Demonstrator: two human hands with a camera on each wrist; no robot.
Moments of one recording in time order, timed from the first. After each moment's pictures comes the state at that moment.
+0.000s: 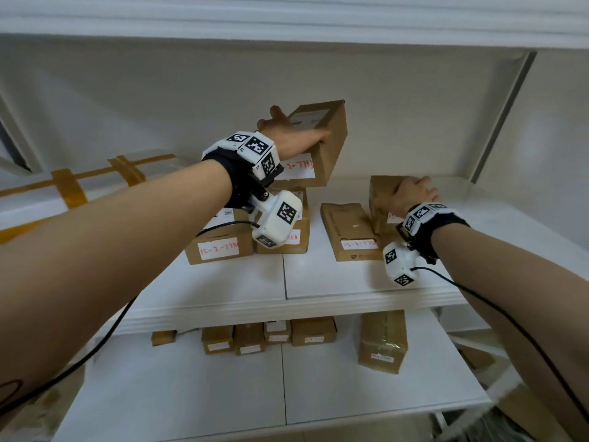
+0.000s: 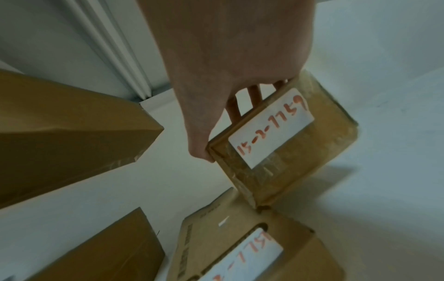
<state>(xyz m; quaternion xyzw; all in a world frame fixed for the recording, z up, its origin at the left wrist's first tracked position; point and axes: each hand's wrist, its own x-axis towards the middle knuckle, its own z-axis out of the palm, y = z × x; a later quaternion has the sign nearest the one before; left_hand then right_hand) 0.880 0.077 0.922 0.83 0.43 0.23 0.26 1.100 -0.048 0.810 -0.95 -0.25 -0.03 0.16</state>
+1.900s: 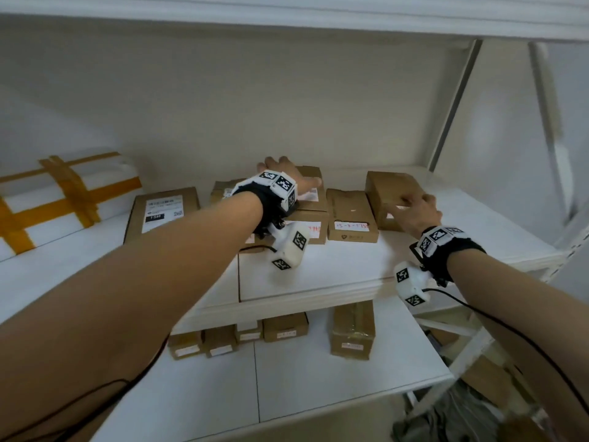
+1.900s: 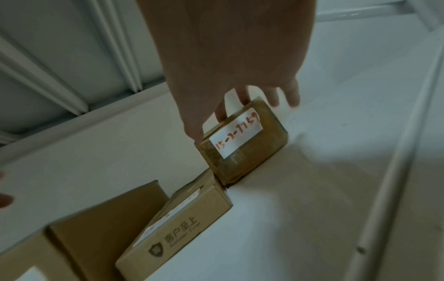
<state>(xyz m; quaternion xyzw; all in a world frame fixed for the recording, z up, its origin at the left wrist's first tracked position) 0.966 0.025 0.857 0.88 0.45 0.06 0.14 1.183 -0.138 0.760 -0.93 -0.22 0.02 0.29</state>
